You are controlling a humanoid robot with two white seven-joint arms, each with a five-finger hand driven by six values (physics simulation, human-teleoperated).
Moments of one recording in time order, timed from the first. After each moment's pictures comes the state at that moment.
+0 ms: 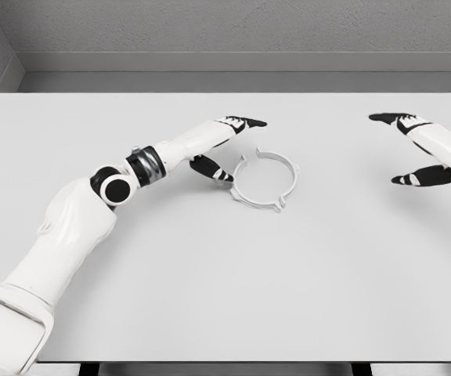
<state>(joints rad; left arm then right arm) -0.70 0.15 -0.56 -0.88 -0.45 -0.61 -0.26 -0.26 -0.59 -0.06 -1.35 0.27 -0.61 0.56</state>
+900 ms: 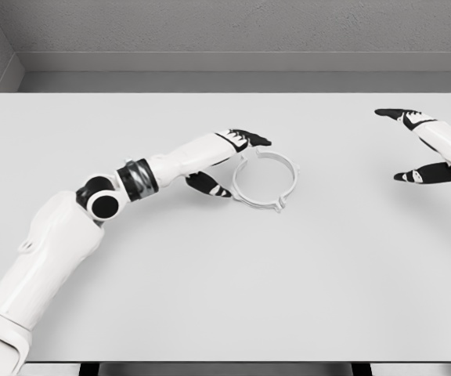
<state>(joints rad) -0.60 0.23 -0.59 -1.13 -0.44 -0.61 -0.30 -0.26 -0.58 -0.07 -1.34 0.25 -0.61 0.56</state>
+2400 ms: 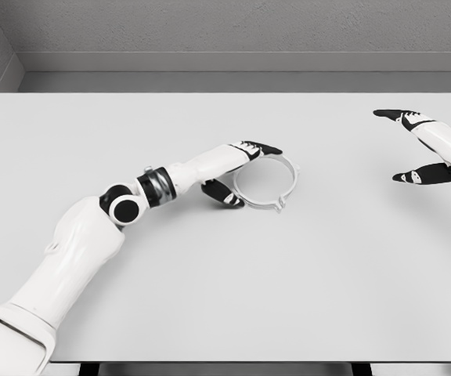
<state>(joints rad) -0.61 0.14 -0.59 -0.98 -0.45 -0.61 -0.30 -0.26 -0.58 -0.07 -1.34 0.25 -0.61 0.56</state>
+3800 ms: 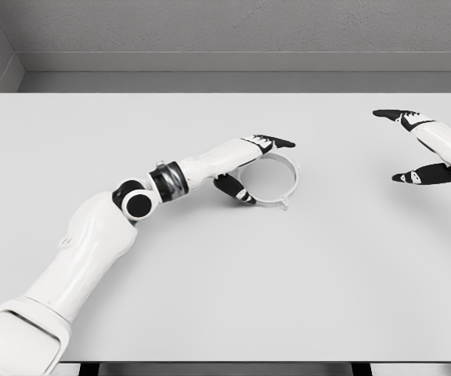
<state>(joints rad) -0.64 0.08 -0.58 -0.94 -0.45 -0.61 -0.30 -0.26 -0.58 -0.07 -1.34 0.24 -0.61 0.56</state>
